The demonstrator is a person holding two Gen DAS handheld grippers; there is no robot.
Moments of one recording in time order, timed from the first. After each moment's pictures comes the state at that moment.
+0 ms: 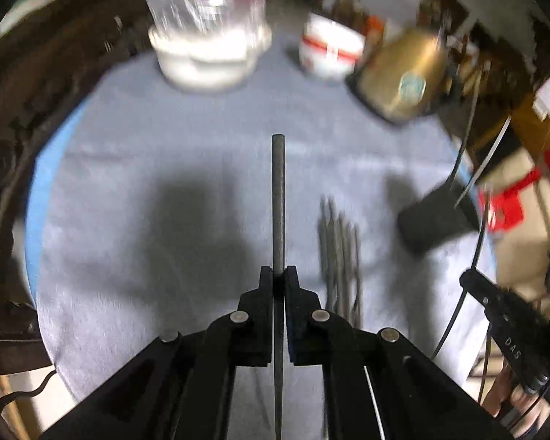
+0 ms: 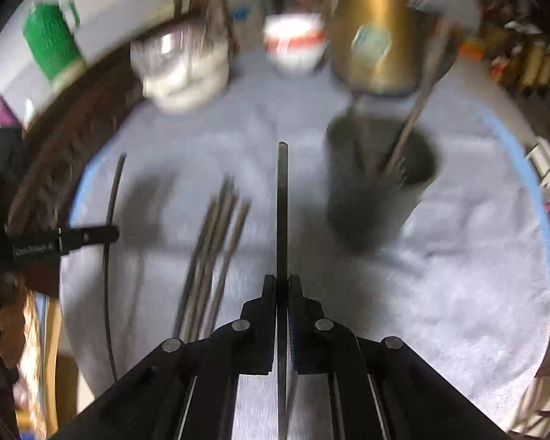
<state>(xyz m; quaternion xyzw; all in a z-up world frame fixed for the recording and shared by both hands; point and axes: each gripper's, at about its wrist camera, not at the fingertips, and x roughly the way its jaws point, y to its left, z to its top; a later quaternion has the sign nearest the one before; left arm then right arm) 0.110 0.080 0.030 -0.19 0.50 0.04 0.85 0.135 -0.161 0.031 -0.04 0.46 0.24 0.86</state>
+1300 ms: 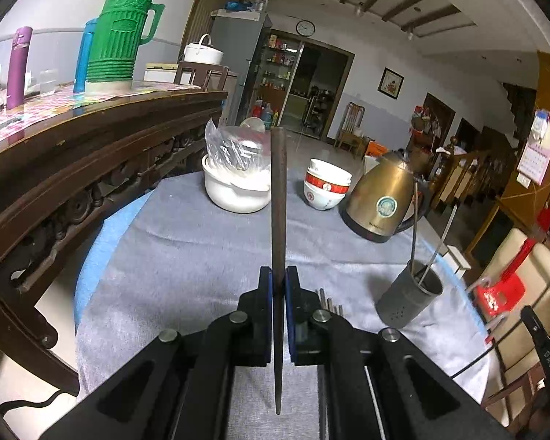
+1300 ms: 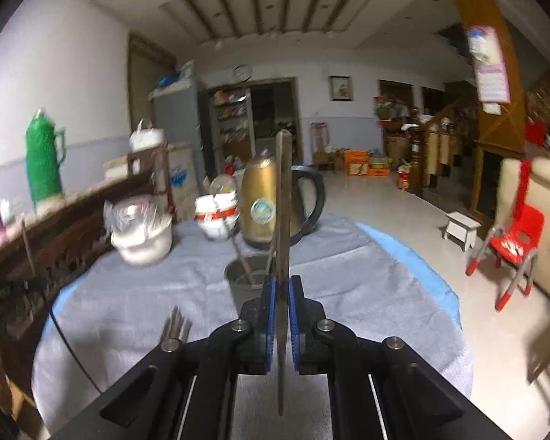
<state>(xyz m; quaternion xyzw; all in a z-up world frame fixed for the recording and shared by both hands) 0.003 0.084 0.080 -0.18 0.26 0.11 0.94 0.022 -0.259 0.095 0.05 0.19 0.10 0.98</state>
